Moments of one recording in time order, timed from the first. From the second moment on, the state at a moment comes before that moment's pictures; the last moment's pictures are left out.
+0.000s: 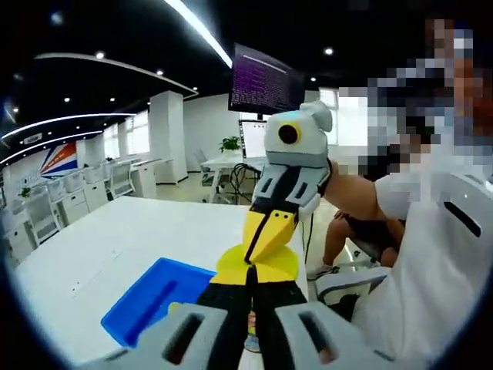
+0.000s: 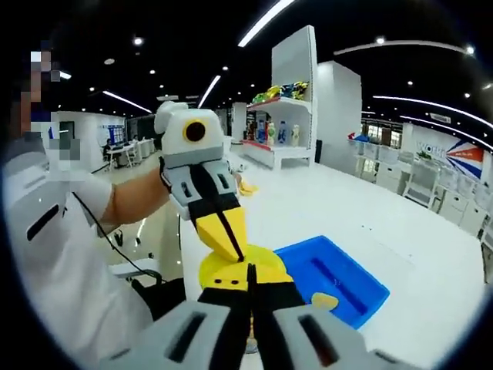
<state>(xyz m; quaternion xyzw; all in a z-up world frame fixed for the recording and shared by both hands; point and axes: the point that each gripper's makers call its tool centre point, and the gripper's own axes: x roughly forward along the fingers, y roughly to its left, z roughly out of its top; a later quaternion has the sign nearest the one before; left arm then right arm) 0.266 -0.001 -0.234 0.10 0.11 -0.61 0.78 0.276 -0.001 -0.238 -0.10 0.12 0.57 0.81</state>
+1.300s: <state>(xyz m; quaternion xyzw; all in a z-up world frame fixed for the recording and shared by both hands) 0.265 0.008 -0.229 0.01 0.01 -0.60 0.80 0.272 -0.007 -0.231 -0.01 0.02 0.57 0.82</state>
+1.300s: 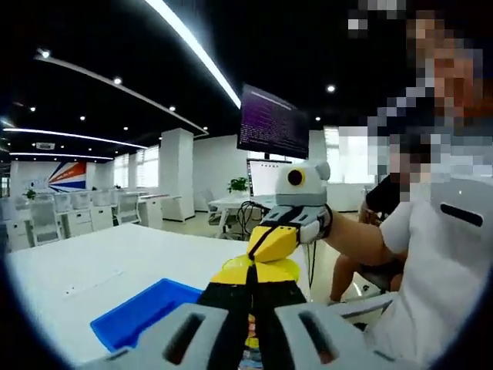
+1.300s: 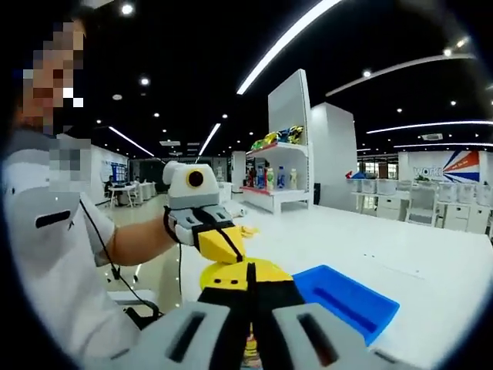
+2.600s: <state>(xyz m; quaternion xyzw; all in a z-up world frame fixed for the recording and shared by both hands) 0.352 0.124 -0.395 0.06 0.10 -0.39 0.92 0.351 -0.109 -0.376 -0.10 0.05 0.40 0.91</state>
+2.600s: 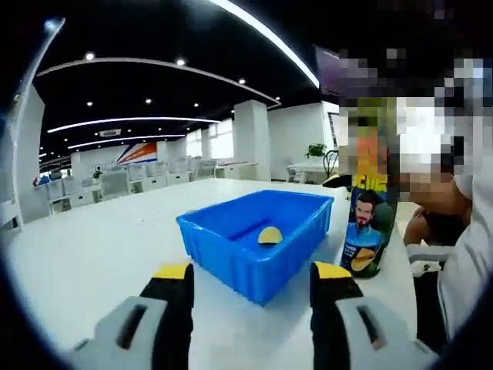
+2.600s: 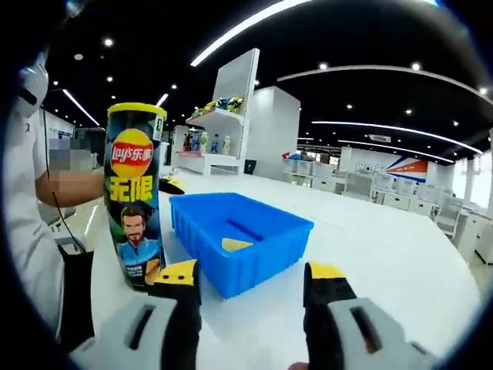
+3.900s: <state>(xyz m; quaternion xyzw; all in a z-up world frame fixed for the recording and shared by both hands) 0.375 0.097 -0.407 0.05 0.08 -0.38 0.92 0.380 -0.067 -0.417 -0.10 0.09 0.41 0.90</state>
